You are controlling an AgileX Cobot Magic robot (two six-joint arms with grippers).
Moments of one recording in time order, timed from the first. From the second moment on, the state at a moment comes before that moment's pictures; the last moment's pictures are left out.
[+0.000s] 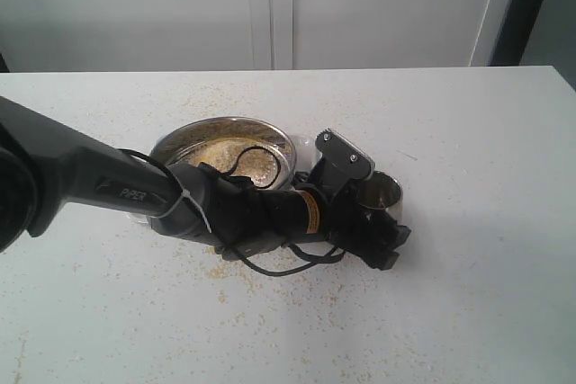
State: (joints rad) left arm -0.85 2.21 -1.28 0.50 -0.42 -0.43; right arm 0.16 0.01 0.00 0.02 0.34 0.08
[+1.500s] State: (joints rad) left arm -0.85 1.71 -1.28 0.54 0.53 -0.41; right arm 0.16 0.01 0.00 0.02 0.34 0.08
